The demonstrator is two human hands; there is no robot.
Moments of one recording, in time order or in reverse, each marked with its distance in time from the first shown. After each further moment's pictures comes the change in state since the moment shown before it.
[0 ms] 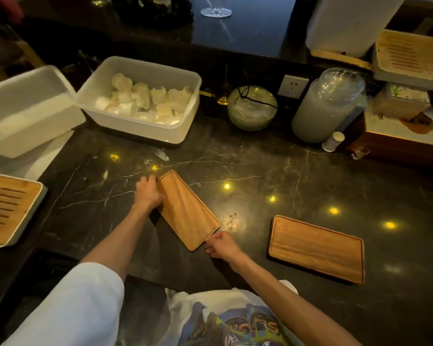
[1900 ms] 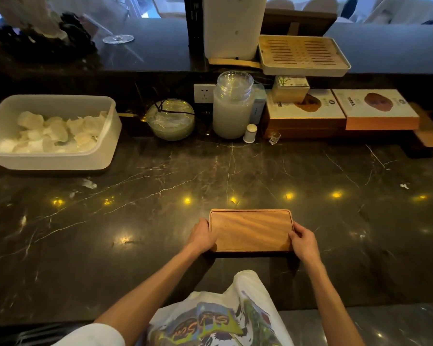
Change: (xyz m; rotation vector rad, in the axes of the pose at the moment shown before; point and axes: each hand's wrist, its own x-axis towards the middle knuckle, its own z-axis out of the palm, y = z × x) left_hand -0.183 0.190 0.162 -0.131 -0.437 0.288; right_hand -0.074 0.166 -0.277 0.154 0.822 -0.034
